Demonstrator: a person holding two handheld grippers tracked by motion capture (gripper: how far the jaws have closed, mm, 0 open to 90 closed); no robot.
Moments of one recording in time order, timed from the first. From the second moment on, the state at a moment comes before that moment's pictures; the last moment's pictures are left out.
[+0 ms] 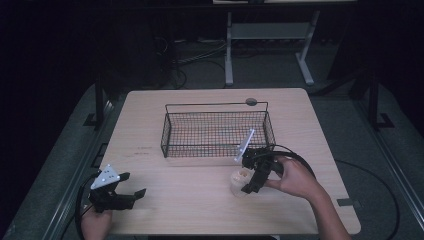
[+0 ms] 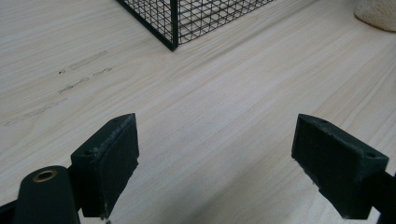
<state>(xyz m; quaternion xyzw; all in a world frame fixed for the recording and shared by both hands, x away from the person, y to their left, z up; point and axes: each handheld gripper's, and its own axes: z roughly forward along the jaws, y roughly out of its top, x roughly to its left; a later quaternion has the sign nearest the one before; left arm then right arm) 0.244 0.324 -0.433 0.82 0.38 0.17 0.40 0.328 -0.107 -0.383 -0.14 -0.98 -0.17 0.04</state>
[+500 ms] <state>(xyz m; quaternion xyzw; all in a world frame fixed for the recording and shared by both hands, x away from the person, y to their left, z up) 0.243 0.325 -0.433 0.81 0.39 0.17 0.40 0.333 -0.096 -0.388 -0.13 -0.98 -0.16 0.04</state>
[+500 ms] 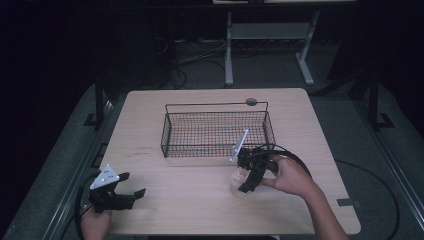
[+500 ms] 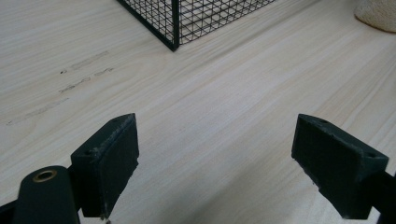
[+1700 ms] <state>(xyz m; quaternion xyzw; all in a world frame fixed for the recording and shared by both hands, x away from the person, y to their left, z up) 0.243 0.328 -0.433 0.81 0.39 0.17 0.40 0.343 -0.081 -0.362 -0.12 -0.98 -0.14 0.04</state>
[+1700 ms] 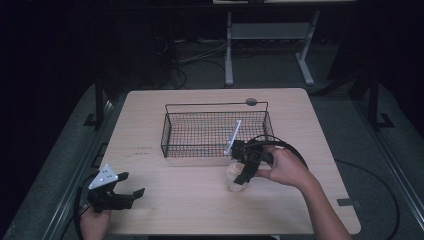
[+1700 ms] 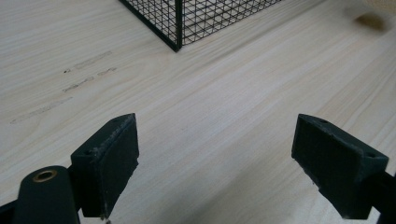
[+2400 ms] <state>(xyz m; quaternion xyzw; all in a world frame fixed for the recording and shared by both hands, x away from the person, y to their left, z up) 0.244 0.329 -0.434 0.81 0.39 0.17 0.40 0.364 -0.075 -0.337 -0.11 -0.98 -0.14 0.03</state>
